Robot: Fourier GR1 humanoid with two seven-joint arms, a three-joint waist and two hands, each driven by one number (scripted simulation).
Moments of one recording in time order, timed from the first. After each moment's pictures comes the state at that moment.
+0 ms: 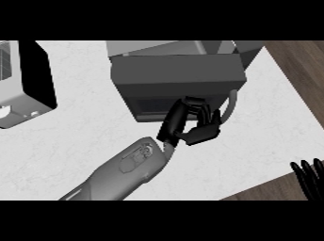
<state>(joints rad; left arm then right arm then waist) -0.77 0.00 -0.80 -0.97 0.56 0.53 -0.22 0.45 -0.37 0.07 -1.79 -0.38 0.43 -0.66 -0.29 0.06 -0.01</state>
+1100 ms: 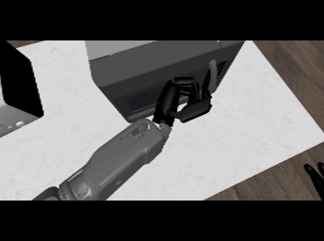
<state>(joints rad) -0.89 0.00 -0.74 -0.80 0.75 0.54 -0.38 0.46 -0.46 0.05 -1.93 -0.51 0.49 -0.59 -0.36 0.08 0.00</state>
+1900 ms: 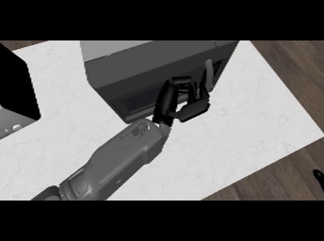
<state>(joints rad) -0.89 0.00 -0.76 -0.77 0.81 0.56 -0.47 0.49 -0.49 0.04 -2.00 -0.61 0.52 -0.55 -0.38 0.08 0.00</state>
